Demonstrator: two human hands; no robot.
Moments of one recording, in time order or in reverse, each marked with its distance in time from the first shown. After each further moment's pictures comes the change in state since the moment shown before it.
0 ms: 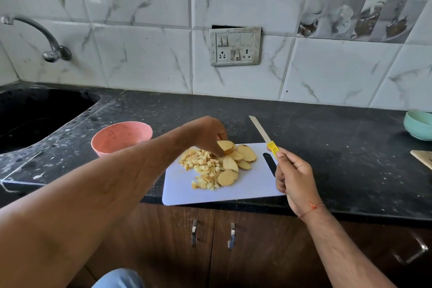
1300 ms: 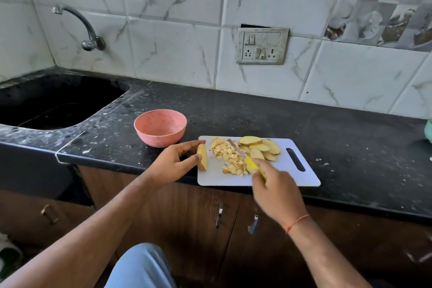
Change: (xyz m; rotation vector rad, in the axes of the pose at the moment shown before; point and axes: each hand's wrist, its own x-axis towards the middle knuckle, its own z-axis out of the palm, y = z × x) left_hand -0.180 -0.072 0.094 -0.850 0.397 -0.186; right_hand -0.083 -0.009 0.083 -1.011 -0.214 -0.397
